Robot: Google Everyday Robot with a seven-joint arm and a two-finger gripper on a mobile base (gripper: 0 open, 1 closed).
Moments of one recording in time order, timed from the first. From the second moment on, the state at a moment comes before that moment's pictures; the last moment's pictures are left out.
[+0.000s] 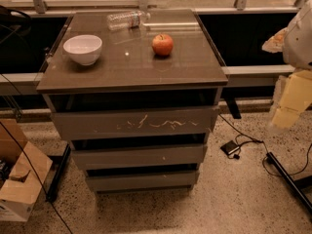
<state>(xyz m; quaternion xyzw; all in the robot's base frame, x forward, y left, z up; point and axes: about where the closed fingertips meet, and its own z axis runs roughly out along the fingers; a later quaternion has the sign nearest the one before) 0.438 -0.217 0.976 -0.60 0.78 -0.03 0.16</state>
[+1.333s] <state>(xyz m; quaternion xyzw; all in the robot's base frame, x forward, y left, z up) 0.481 -0.190 0.891 -0.67 0.69 0.09 0.26</state>
